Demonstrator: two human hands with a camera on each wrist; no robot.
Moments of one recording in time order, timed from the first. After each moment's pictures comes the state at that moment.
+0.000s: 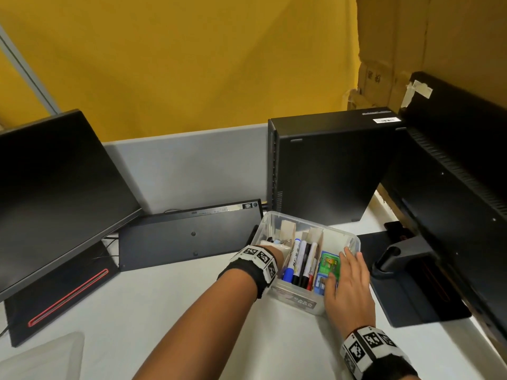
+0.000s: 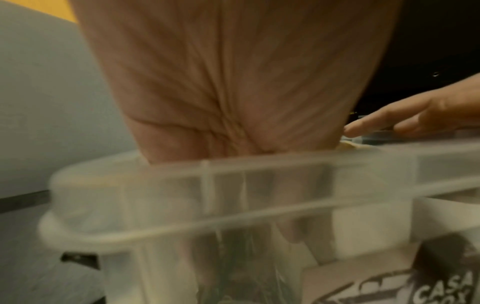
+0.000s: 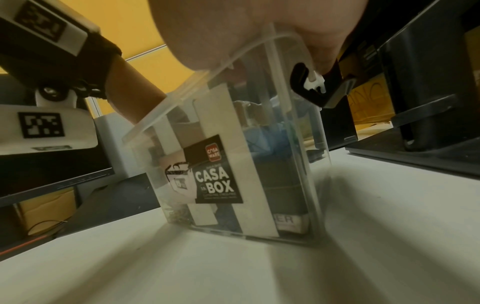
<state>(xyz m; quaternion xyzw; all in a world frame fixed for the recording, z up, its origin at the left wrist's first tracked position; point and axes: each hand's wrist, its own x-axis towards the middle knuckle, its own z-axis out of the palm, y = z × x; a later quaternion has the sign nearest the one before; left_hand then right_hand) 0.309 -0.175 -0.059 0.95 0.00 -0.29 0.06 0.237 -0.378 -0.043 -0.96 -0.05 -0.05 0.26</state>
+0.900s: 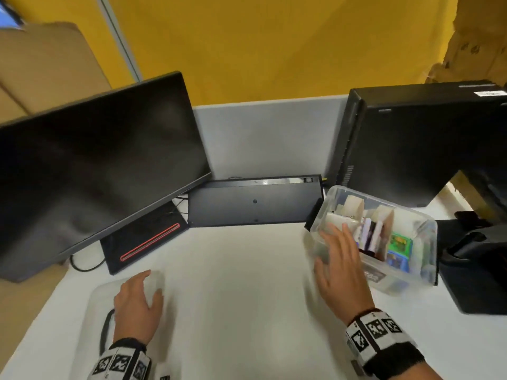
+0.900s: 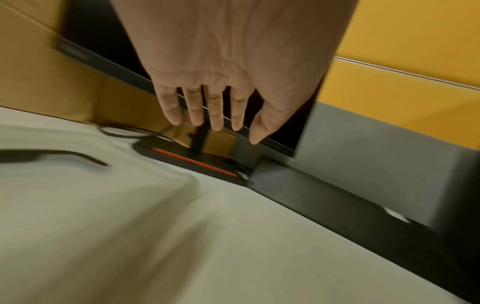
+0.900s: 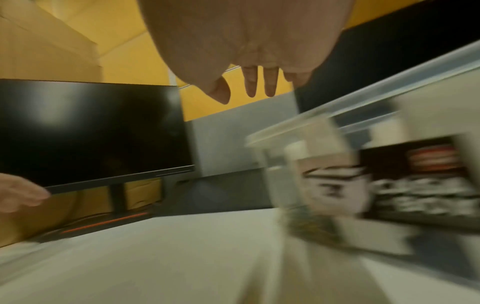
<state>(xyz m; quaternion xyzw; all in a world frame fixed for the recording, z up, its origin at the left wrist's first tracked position) -0.062 0.056 -0.052 0.86 0.44 0.12 0.21 0.159 -0.264 -0.020 -0.91 -0.29 -0.09 0.29</state>
